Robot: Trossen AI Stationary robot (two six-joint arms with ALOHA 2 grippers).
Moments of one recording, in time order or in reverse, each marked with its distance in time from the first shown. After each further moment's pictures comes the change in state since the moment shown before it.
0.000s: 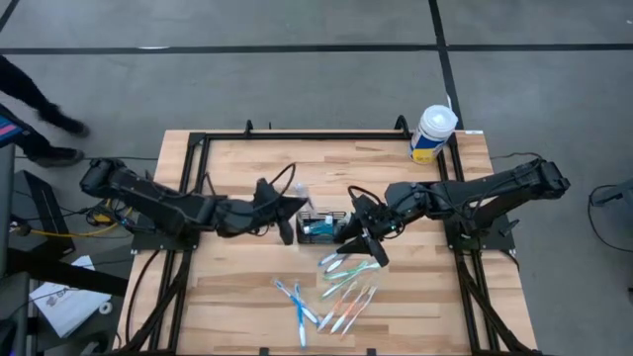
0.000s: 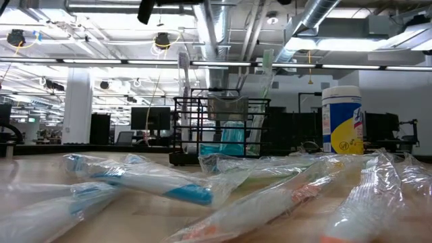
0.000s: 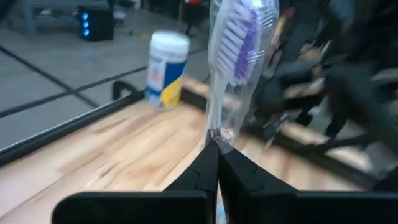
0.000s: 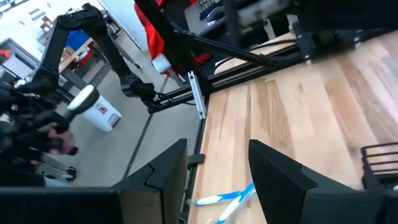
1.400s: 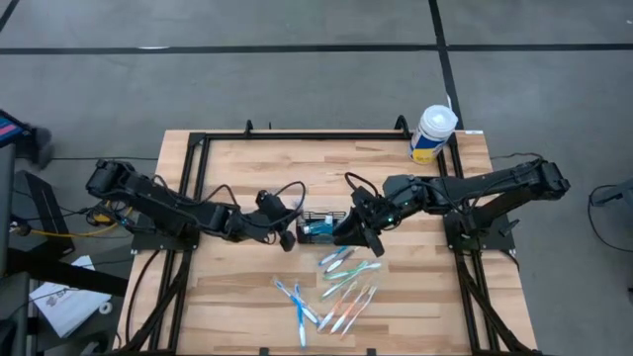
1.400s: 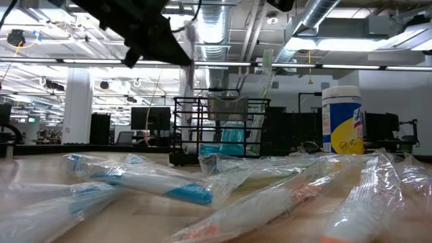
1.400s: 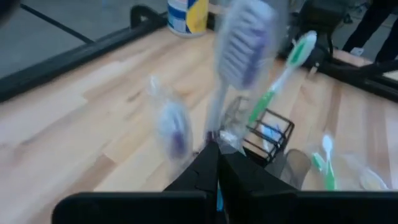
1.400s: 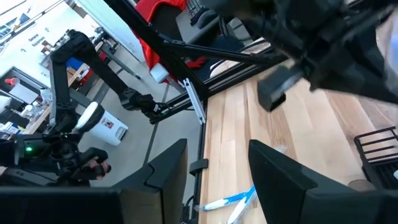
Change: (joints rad) left arm 0.023 0.083 -0.165 -0.047 0.049 -0.114; right arm -0.051 0.000 0.000 0.000 -0.031 0.106
